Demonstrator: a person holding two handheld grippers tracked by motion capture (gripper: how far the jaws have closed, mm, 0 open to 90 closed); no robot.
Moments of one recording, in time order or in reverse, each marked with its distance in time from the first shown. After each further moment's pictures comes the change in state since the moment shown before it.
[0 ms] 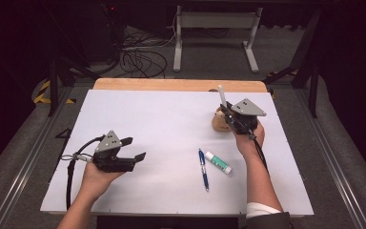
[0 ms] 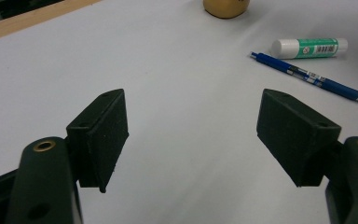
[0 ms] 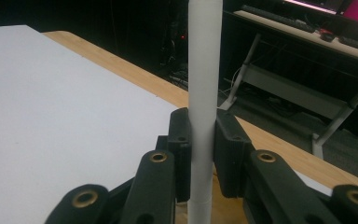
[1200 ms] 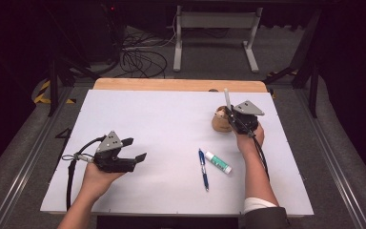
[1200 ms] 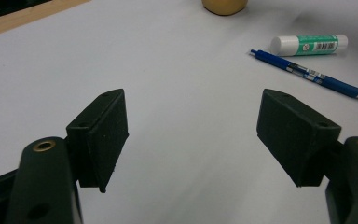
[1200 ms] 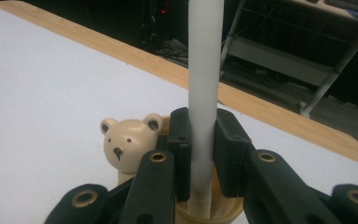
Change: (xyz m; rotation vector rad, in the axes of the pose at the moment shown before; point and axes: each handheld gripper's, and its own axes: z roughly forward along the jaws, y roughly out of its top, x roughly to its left) left arm 0.000 -0.001 0.002 0.010 -0.007 0.005; right arm -0.015 -0.032 0.024 0.096 -0.070 0.063
